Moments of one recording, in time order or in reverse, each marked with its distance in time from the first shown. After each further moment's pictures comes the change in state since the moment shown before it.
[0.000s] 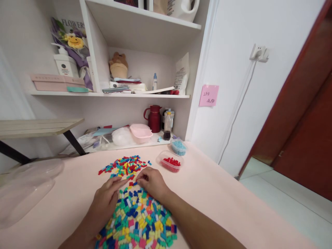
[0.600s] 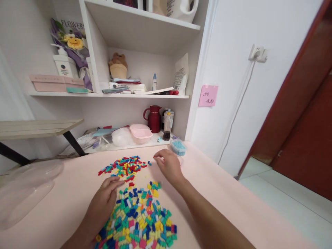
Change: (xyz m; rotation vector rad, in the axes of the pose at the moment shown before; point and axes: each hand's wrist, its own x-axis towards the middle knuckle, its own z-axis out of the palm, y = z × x) left_hand 0.003 0.002 -0.006 -0.149 0.104 -0.032; right_hand 0.017 0.008 -0.066 -0.350 0.330 -0.117
